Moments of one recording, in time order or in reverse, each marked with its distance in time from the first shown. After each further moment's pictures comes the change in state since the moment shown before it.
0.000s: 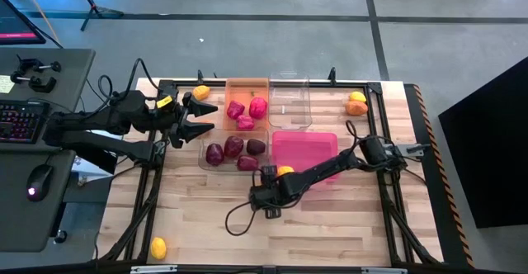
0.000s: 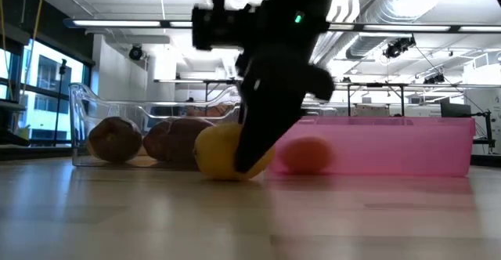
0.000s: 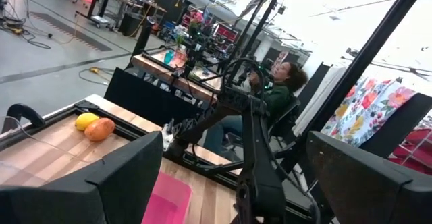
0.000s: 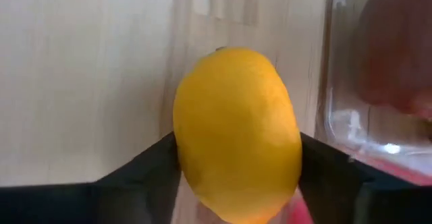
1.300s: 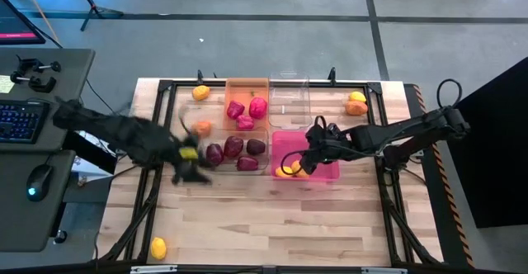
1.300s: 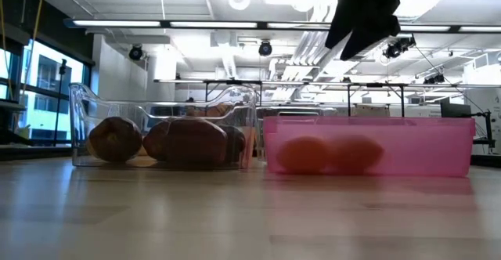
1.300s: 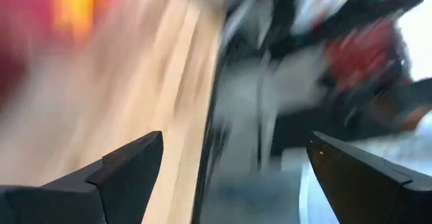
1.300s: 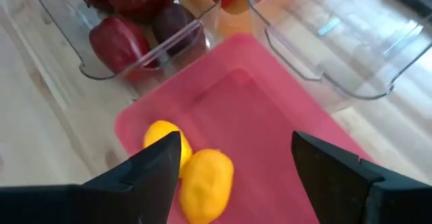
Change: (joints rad) left arm -0.348 0.144 0.001 -0.388 0.170 -0.474; right arm -0.147 -0.844 -0.556 -0.074 0.151 0.622
